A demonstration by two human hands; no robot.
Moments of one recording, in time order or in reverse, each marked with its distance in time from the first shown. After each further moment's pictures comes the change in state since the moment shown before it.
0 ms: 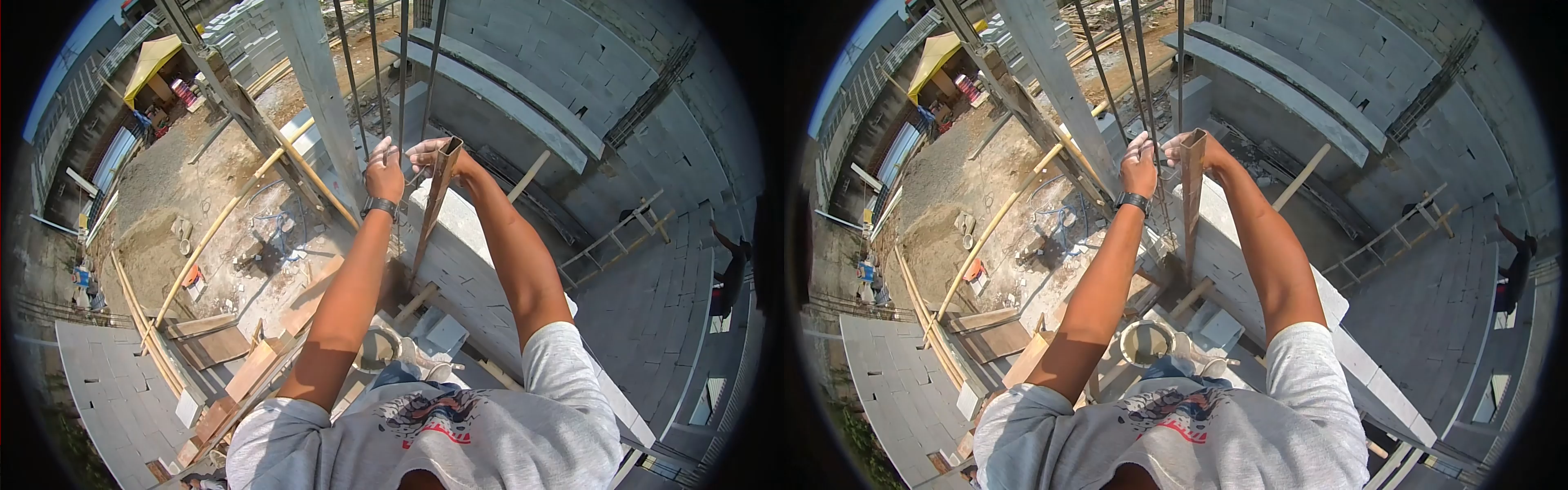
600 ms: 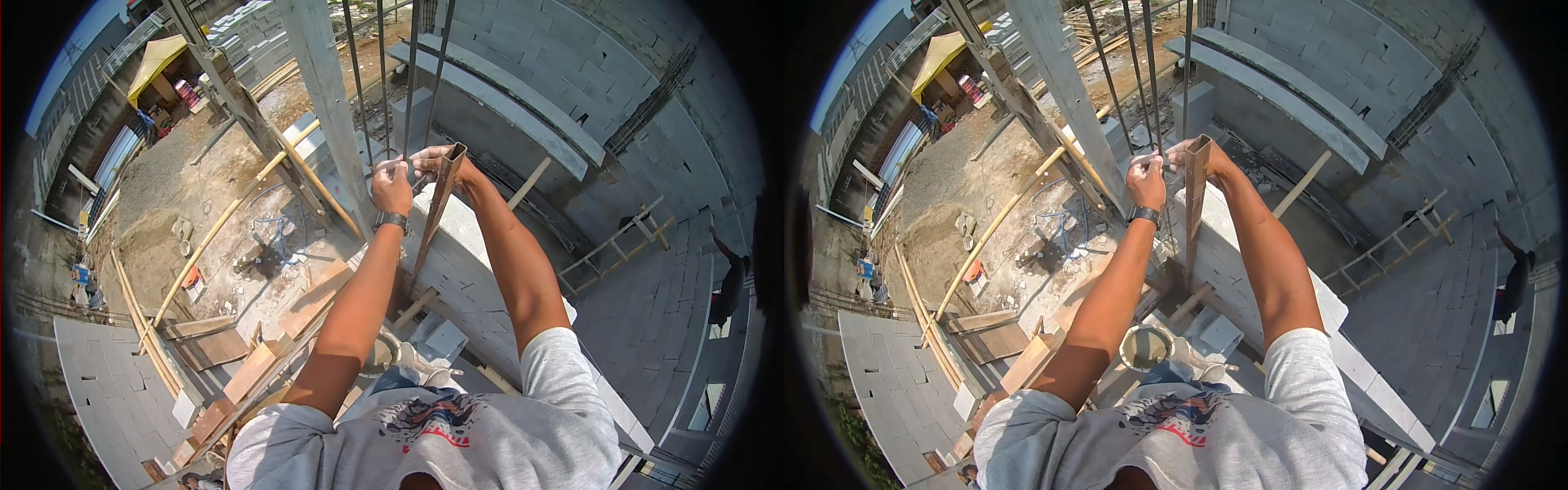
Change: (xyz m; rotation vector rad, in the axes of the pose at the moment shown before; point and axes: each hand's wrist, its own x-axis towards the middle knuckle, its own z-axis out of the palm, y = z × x) left_hand -0.018 -0.013 0.013 -0.228 0.151 -0.014; right_hand -0.003 0.001 0.006 0.024 0.085 -0.003
